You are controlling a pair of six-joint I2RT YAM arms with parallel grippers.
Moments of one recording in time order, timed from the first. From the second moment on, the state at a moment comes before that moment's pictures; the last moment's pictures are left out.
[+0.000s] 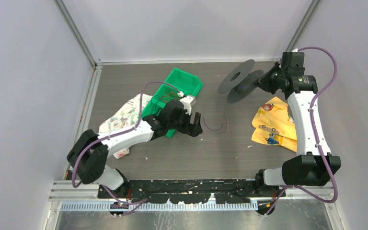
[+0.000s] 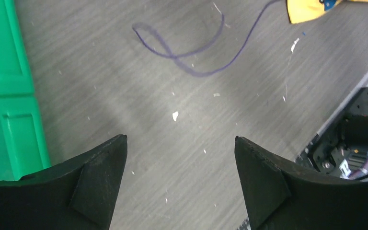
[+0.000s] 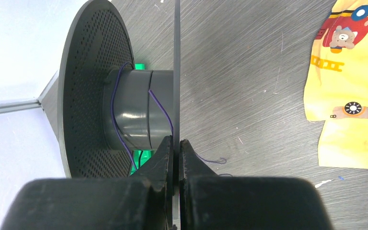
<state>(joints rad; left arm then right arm) -0.82 1.46 0.92 -0.09 0.15 -0.41 -0.07 1.37 1.51 -0.86 -0.12 0.74</state>
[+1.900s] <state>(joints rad) -0.85 2.05 1.45 -0.43 -0.09 -0.64 -0.07 1.36 1.50 -0.86 -0.17 0.76</state>
